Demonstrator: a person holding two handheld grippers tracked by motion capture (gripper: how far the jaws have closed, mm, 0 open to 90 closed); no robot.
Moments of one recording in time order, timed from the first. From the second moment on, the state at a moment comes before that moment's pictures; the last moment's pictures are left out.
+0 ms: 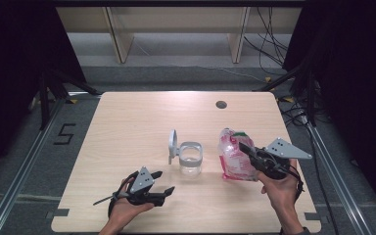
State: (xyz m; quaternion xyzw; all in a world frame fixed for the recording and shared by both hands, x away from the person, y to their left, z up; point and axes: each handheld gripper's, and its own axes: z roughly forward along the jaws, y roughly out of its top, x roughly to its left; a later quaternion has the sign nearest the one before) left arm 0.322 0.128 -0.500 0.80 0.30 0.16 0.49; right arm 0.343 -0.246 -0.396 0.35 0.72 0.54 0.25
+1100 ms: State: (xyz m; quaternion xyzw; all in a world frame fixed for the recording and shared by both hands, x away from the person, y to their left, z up) left arm 0.321 0.030 -0.502 0.81 0.24 0.15 0.52; right arm 0.320 -0.202 -0.354 0.28 0.73 0.58 0.23
